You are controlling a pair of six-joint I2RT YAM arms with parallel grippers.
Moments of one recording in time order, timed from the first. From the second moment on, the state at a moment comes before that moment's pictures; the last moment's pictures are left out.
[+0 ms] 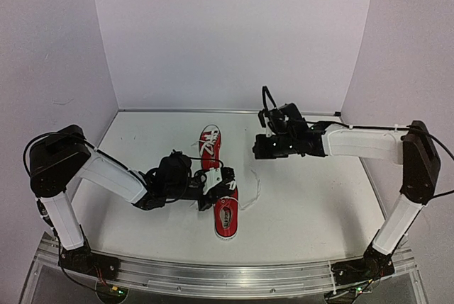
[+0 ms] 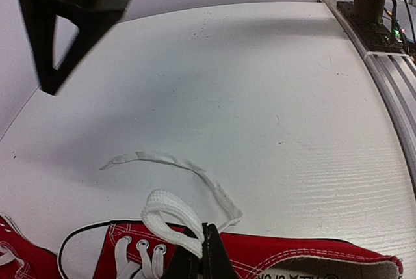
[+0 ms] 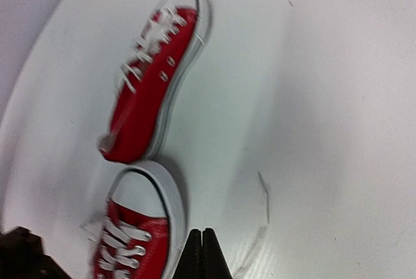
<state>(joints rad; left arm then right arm) -0.97 1.79 0.74 0.68 0.35 0.37 0.74 1.73 1.20 -0.24 0.04 0.47</state>
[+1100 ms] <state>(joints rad) -0.97 1.81 0.74 0.69 0.36 0.42 0.74 1.98 1.22 -0.36 0.03 0.39</state>
